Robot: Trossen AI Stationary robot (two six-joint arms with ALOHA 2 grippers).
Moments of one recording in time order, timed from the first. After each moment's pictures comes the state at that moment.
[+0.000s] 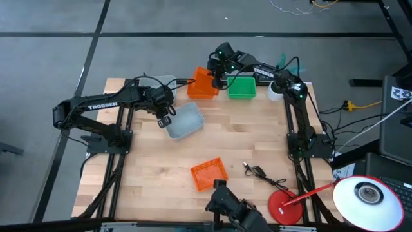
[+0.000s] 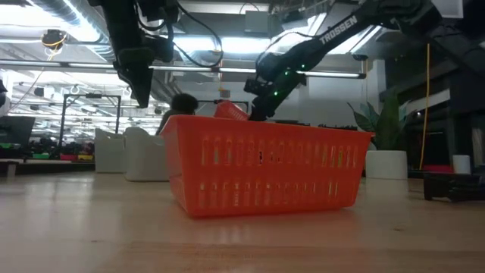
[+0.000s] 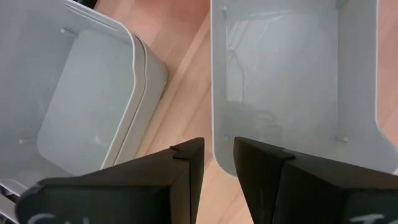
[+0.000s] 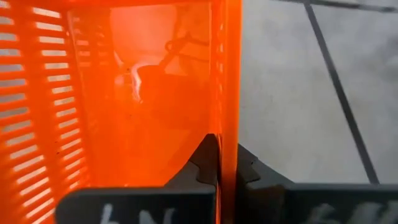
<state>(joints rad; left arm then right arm) 0.36 1.22 1.00 -0.90 -0.23 -0.10 -0.70 2.16 1.84 -0.50 -0.28 -0.59</state>
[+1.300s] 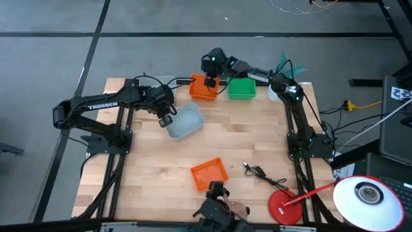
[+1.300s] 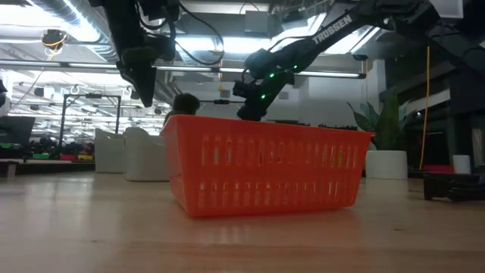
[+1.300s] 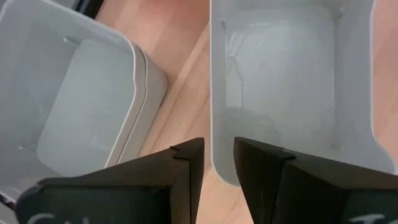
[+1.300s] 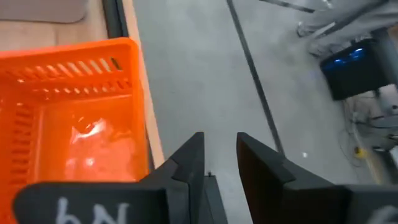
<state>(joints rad) 0.36 1.22 1.00 -0.87 -0.23 -0.10 -0.61 2.20 1.84 -0.32 0.13 -0.57</state>
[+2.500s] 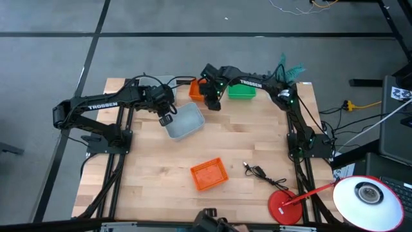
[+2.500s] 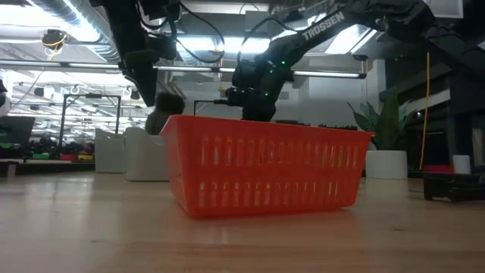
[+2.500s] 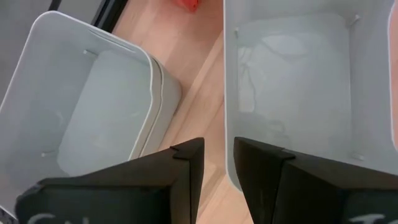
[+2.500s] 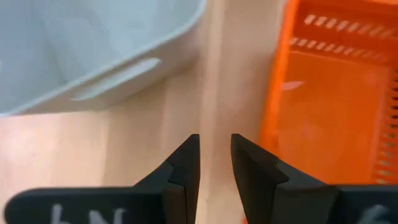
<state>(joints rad) 0.37 1.22 1.00 -0.84 -0.28 -0.07 -0.51 2.26 1.93 -0.87 -0.31 -0.53</state>
